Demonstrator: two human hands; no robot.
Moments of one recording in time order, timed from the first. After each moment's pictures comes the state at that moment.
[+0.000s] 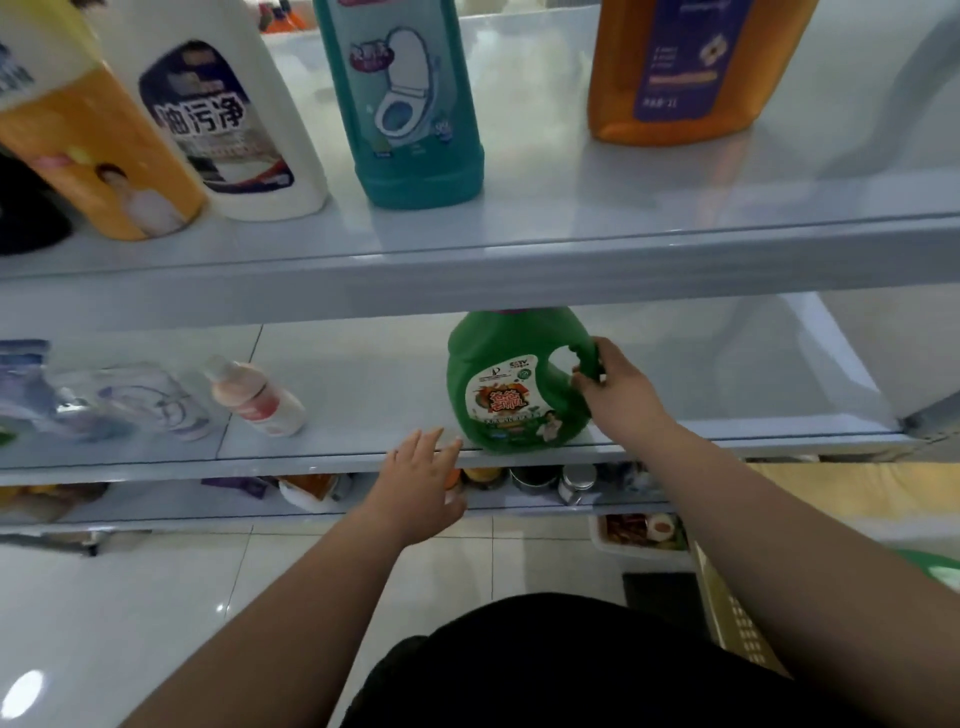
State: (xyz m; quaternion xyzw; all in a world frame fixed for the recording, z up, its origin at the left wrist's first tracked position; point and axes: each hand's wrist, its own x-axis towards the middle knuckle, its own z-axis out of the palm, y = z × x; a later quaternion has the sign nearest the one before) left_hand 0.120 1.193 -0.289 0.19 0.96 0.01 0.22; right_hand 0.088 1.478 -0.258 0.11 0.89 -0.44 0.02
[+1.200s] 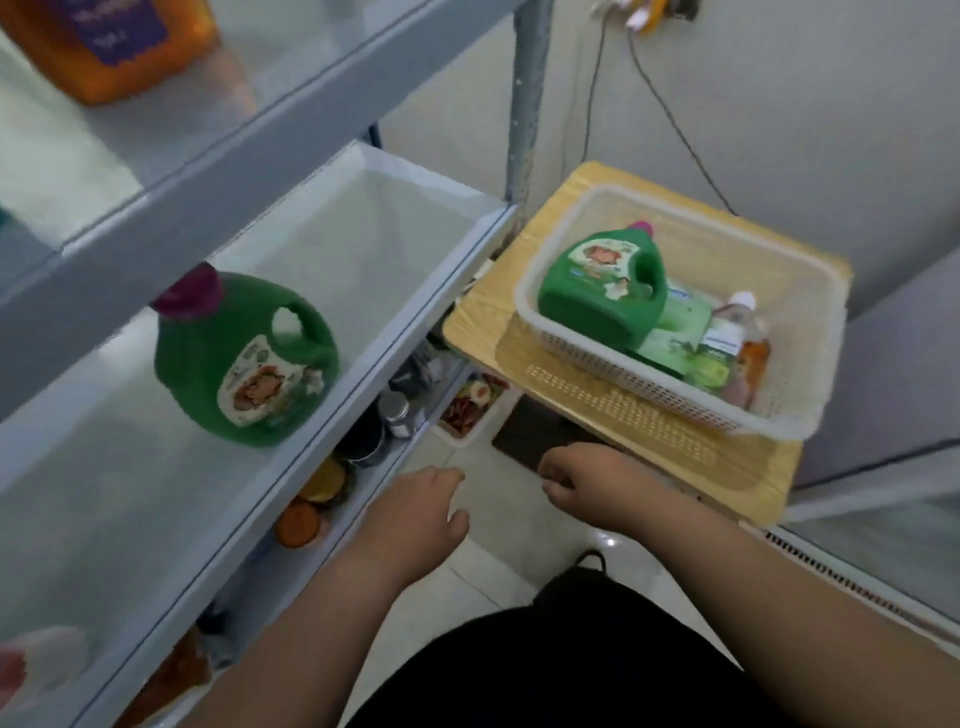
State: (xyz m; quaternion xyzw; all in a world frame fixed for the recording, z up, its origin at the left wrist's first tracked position) left_hand 0.204 1.246 -0.274 0.59 0.76 0.03 0.29; right_hand 0.414 1.398 -0.268 0.37 0.87 -0.29 0.16
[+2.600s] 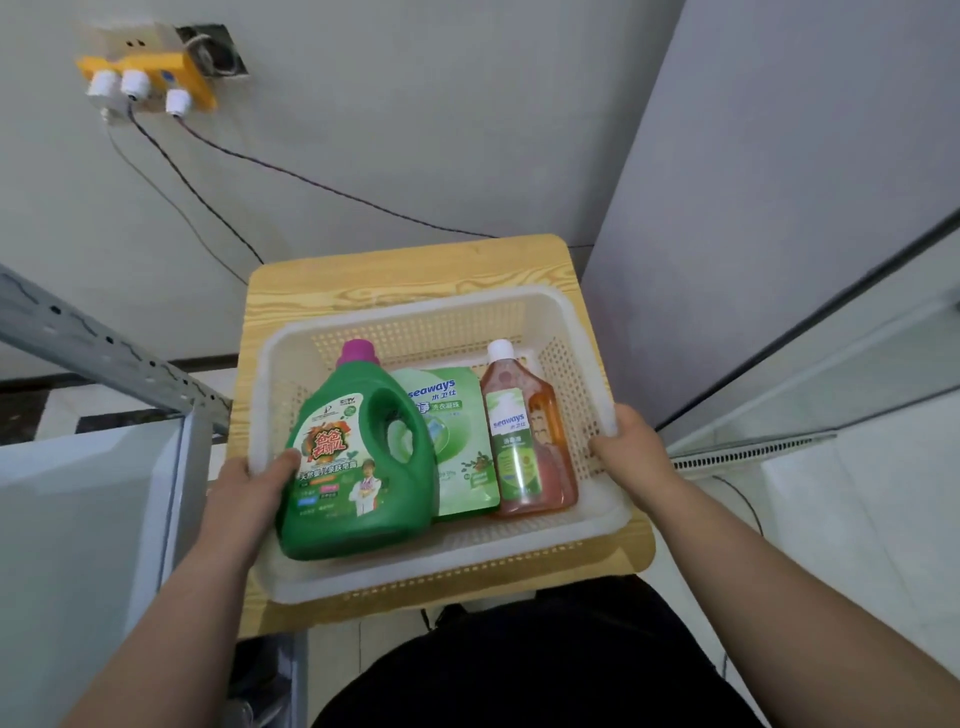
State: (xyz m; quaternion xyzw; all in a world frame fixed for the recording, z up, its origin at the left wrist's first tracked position) left_hand 0.189 1.663 -0.305 0.40 0.79 0.19 0.42; right_hand 0.622 1.587 -0.312 0.82 0.34 -0.40 -0.23
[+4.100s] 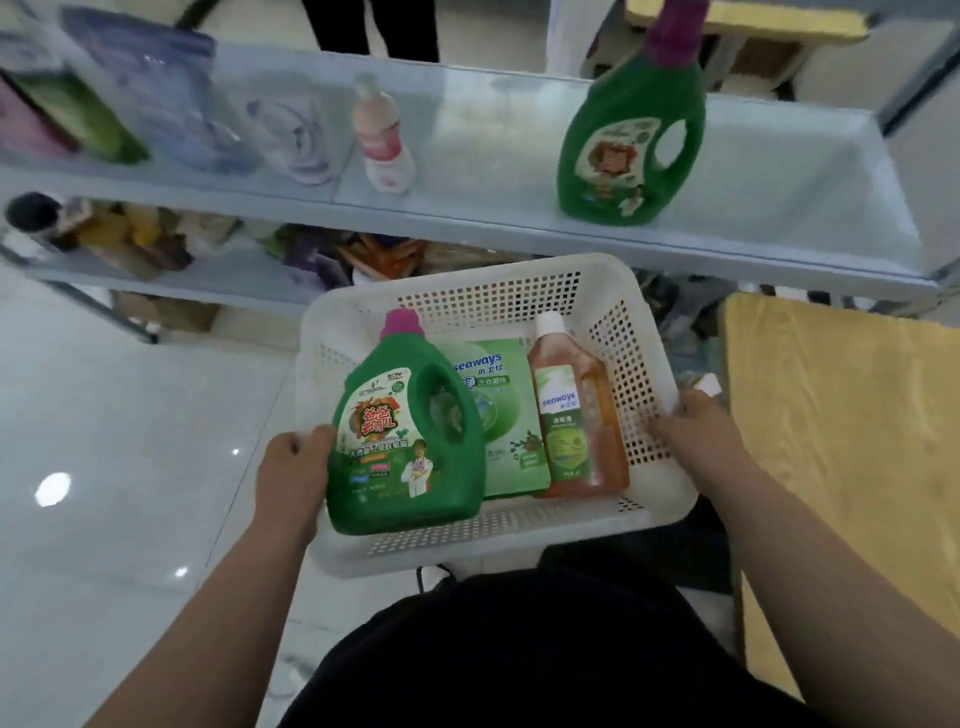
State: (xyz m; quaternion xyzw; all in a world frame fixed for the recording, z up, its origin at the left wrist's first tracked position) left_hand 0.458 1.002 -0.290 -0.40 0.78 0.48 0.05; right_hand 0.414 1.416 -0.275 0.27 0.87 -0.38 0.17
